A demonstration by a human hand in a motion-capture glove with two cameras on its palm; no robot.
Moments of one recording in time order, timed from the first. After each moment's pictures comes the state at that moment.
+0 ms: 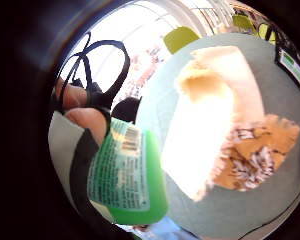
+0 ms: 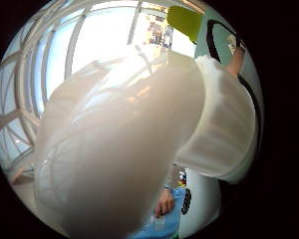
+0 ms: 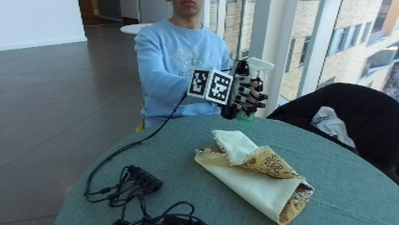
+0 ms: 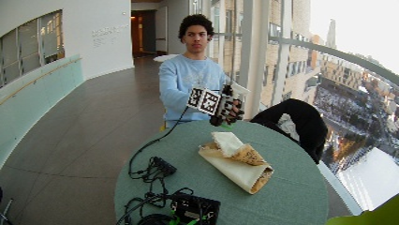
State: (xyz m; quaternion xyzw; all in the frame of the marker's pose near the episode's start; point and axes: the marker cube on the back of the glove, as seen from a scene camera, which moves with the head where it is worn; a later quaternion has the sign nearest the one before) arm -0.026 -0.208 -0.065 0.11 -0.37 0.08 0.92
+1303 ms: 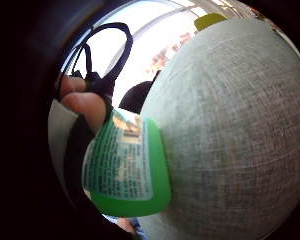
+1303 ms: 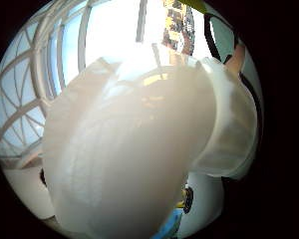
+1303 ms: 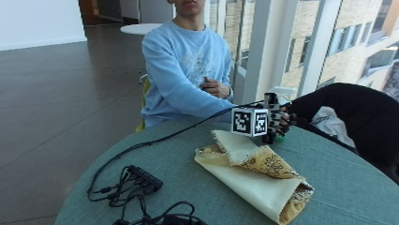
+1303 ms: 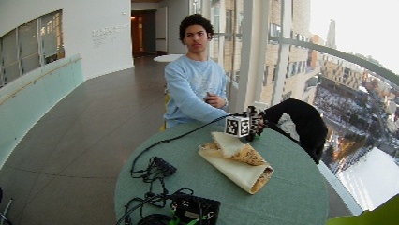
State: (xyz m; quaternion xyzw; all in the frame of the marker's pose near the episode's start) arm -0.106 -0.261 0.090 0.10 -0.46 0.00 0.88
